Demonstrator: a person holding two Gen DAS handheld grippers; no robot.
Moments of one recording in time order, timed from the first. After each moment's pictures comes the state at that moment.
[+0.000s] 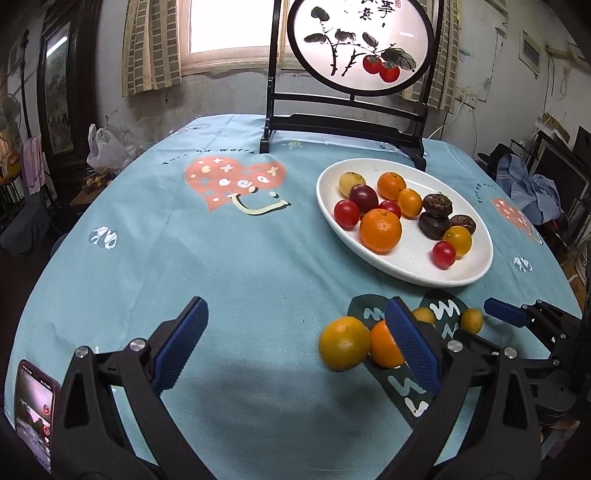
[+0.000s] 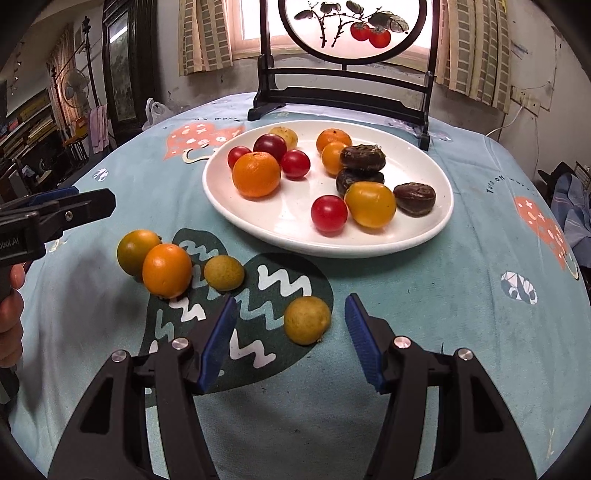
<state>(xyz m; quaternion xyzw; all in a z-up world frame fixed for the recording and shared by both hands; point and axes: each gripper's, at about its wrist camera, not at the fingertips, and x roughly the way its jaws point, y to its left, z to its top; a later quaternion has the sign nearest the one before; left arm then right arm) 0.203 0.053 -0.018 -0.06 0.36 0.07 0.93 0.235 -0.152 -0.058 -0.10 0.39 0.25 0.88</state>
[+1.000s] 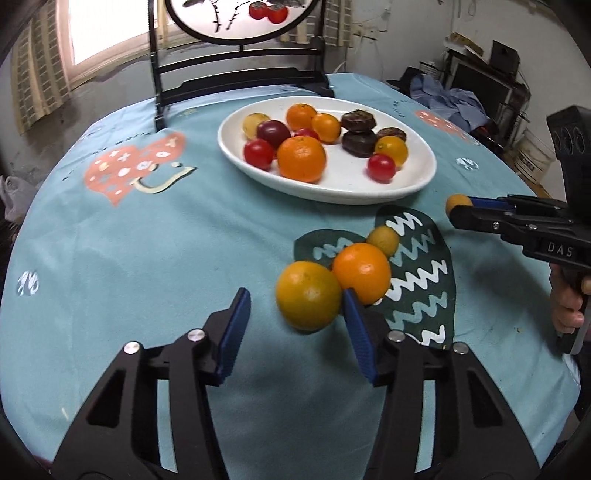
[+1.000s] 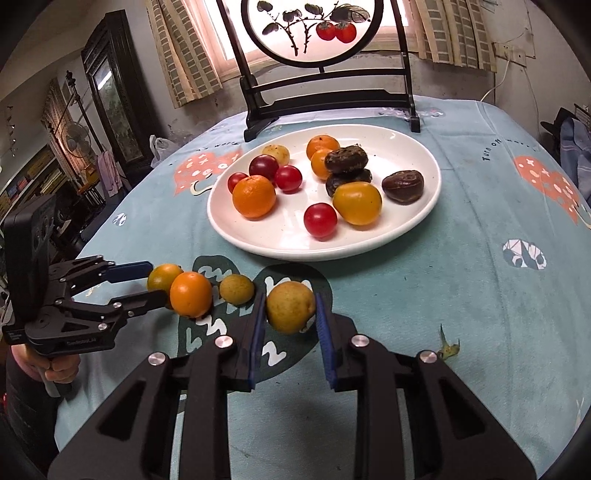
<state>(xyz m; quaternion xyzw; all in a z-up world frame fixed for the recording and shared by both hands) 0.218 0.041 -0.057 0.04 0.42 -0.13 0.90 0.236 -0.182 -0.042 0.01 0.40 0.28 0.87</state>
